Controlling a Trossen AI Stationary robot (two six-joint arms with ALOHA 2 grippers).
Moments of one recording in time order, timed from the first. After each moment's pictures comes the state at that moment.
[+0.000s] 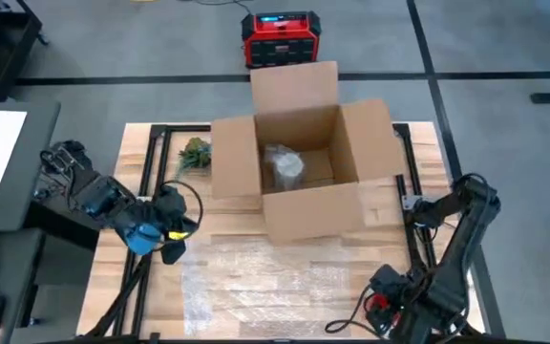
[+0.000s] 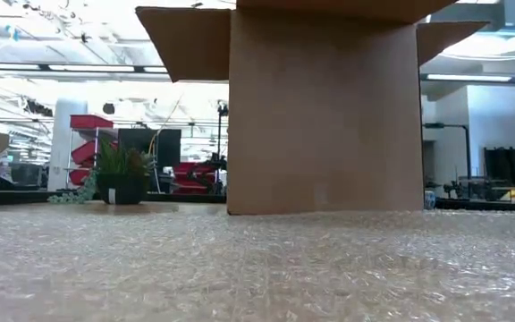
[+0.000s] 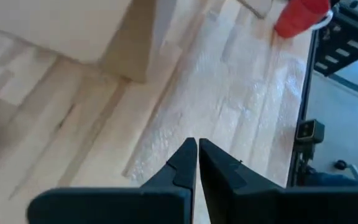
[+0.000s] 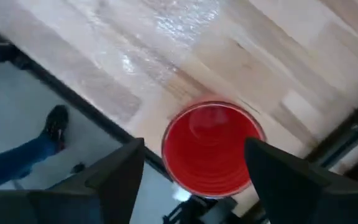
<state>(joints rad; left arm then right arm) -0.71 1.13 1.39 -1.29 -0.53 -1.07 1.00 1.71 1.58 -1.33 0.14 1.92</state>
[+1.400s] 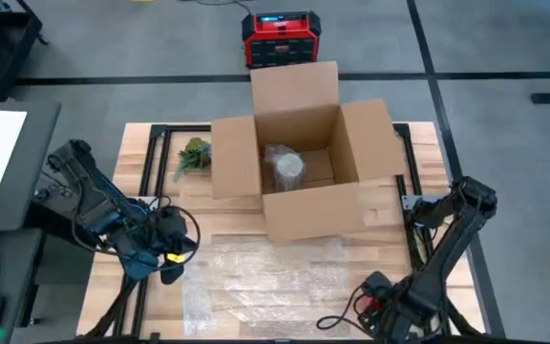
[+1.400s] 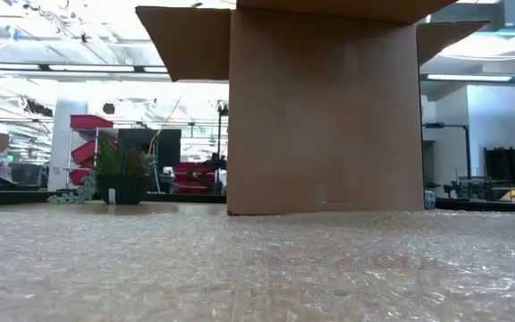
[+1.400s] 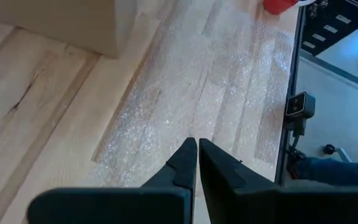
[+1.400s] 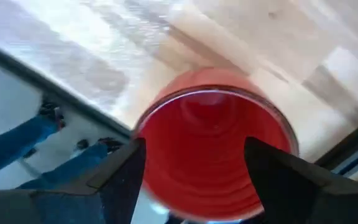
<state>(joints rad) -0.83 1.13 1.24 -1.14 -0.56 -1.13 0.95 1.69 1.35 -1.02 -0.03 1.94</state>
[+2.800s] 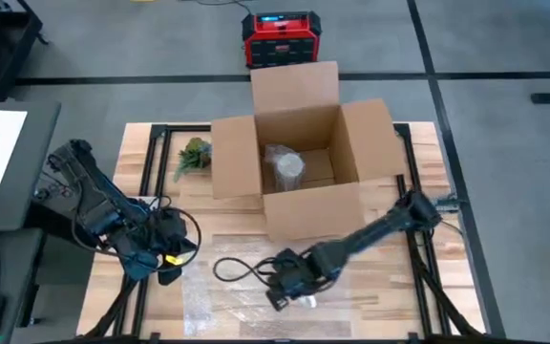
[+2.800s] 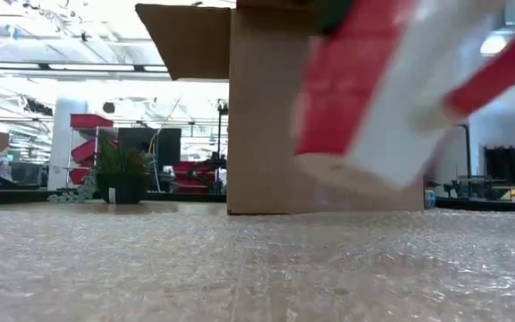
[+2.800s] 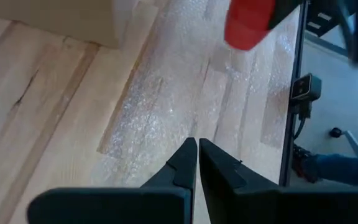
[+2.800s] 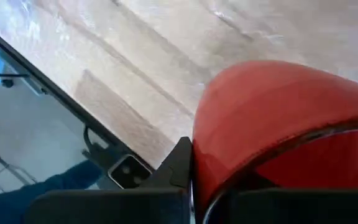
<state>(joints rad) -0.84 1.13 1.24 -1.18 -0.52 -1.10 0.46 2.15 1.93 -0.97 -0.09 1.40</state>
